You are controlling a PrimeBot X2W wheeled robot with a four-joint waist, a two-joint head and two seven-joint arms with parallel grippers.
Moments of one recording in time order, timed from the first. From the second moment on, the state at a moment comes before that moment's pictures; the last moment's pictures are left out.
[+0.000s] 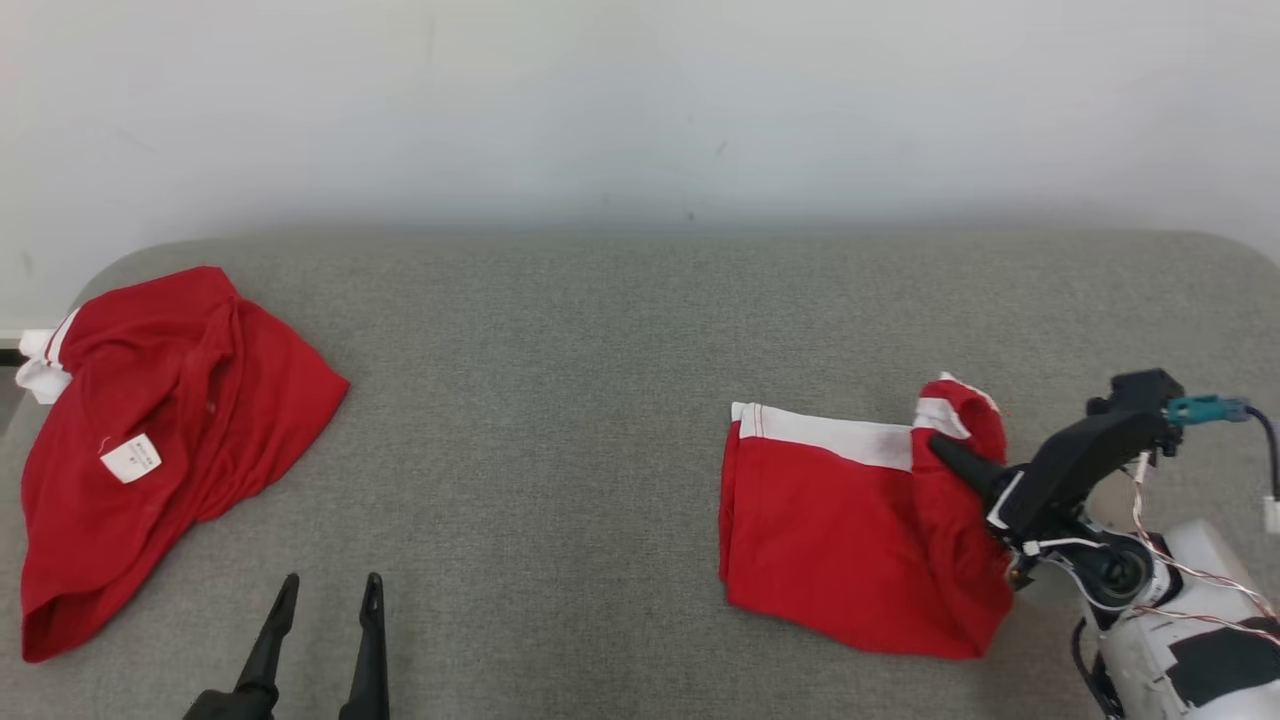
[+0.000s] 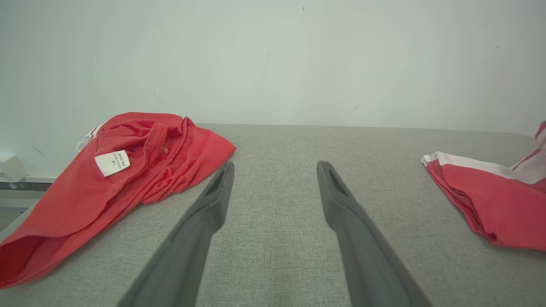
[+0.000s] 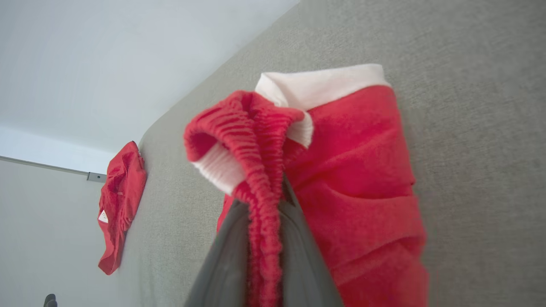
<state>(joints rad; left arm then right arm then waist) 0.02 0.09 0.01 0.16 -0.14 -0.13 -0.26 -0.53 -0.26 0.13 0.65 1.00 0.13 0.51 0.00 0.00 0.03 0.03</state>
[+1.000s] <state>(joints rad) -0.02 0.08 -0.01 0.20 -0.16 -0.13 -0.26 -0.54 -0.12 0.06 0.62 0.74 0.13 0.35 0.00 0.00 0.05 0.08</state>
